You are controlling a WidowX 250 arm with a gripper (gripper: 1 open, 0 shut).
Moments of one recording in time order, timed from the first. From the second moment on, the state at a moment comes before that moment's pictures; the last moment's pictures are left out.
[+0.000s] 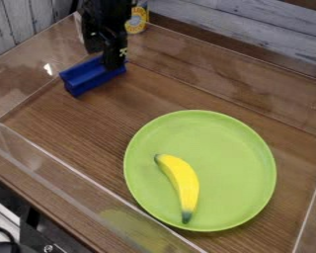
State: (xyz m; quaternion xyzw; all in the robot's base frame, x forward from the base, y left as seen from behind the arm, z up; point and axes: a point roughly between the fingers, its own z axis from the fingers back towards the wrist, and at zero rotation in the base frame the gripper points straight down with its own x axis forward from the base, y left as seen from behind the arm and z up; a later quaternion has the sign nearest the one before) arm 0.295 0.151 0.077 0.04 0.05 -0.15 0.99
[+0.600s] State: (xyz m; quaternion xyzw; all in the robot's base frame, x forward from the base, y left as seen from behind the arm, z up) arm 0.309 0.170 0.057 0.03 0.03 -0.15 0.99
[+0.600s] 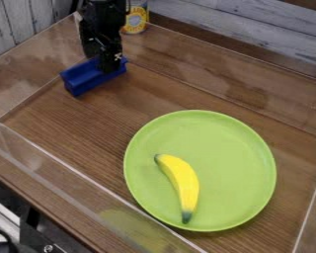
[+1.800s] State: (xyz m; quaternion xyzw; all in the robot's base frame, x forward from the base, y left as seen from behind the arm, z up) arm 0.312 0.174 0.033 -0.01 0.03 -0.13 0.99
